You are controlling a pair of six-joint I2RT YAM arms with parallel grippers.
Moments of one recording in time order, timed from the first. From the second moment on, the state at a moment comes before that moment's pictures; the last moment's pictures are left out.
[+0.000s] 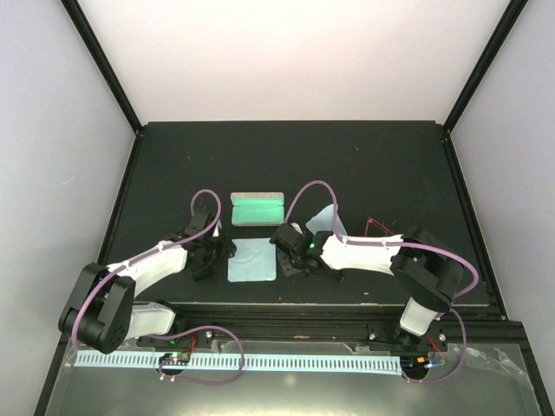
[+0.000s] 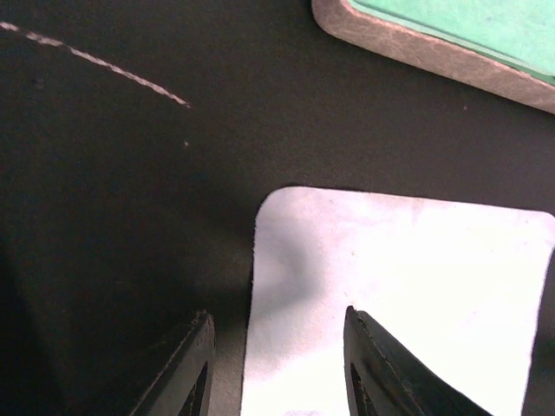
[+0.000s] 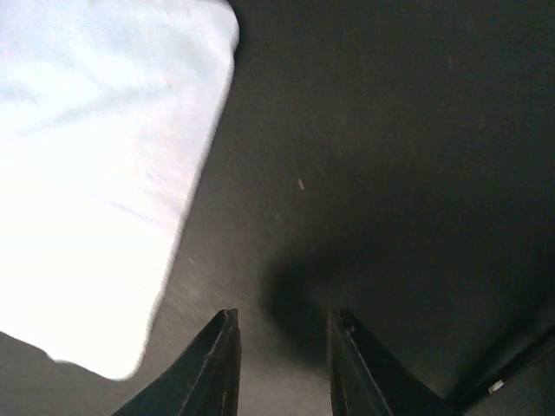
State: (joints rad) left arm -0.36 1.25 0.48 -0.28 0.16 -0.66; right arm 1.05 1.69 0.93 -0.43 0.13 0.66
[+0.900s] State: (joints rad) left arm -0.36 1.46 0.61 -0.18 0.12 -0.57; right arm 0.96 1.94 1.15 -0.26 0.09 0.53
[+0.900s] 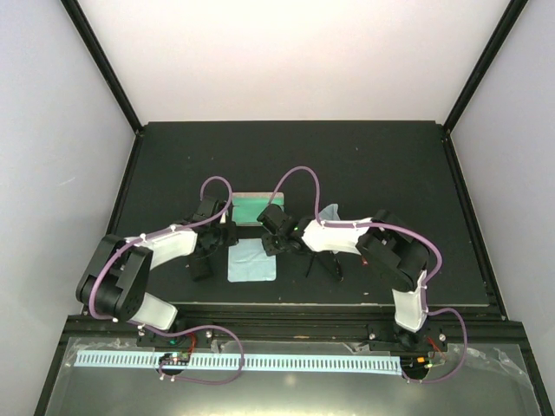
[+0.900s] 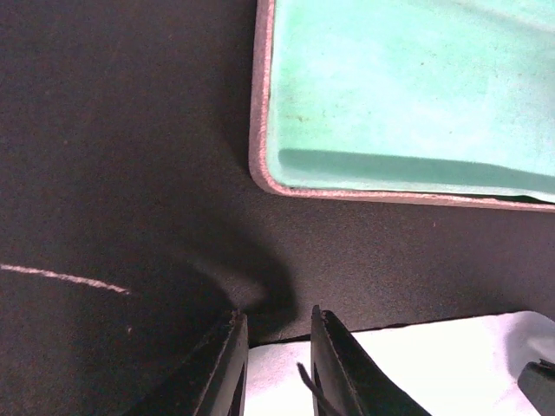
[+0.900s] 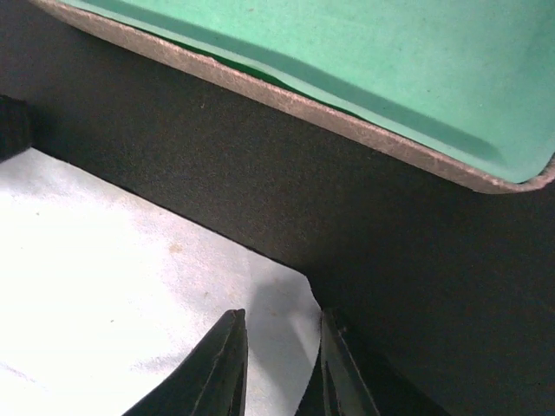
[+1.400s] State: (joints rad) left arm -0.36 1.43 0.59 -0.21 0.08 -0.58; right arm 0.96 1.94 1.16 -0.25 0.07 0.52
